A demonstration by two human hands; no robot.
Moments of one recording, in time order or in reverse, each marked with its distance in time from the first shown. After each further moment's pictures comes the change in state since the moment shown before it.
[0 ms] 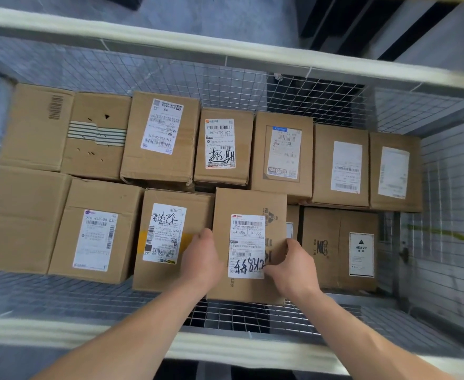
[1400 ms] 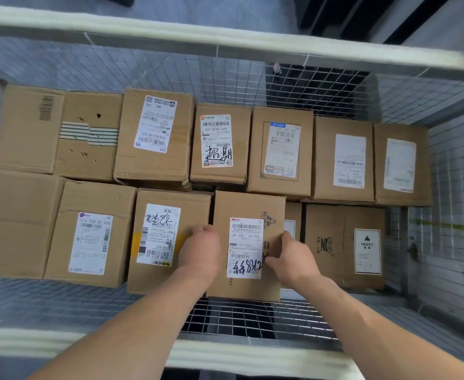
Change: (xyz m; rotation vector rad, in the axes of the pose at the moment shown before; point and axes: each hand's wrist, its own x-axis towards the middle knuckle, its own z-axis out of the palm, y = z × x) left_hand 0.022 0.010 0.001 0.359 -0.061 0.022; right_hand 0.037 0.007 0.005 -0.218 -0.102 -0.067
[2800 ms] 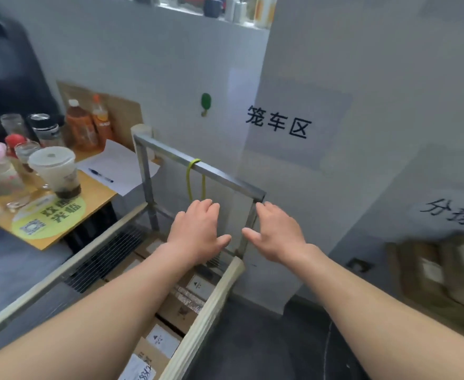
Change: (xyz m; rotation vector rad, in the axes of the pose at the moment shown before) left_hand -0.403 0.265 -0.192 0.491 0.520 1.482; right_hand -0.495 0.105 -0.216 0.144 1.013 0.442
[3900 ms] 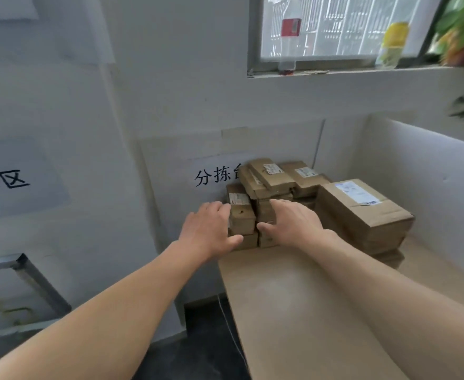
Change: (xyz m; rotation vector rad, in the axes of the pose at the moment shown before) left_hand -0.046 0.526 0.021 0.025 -0.046 0.735; right_hand -0.353 0.409 -0.144 -0.030 0.288 0.642
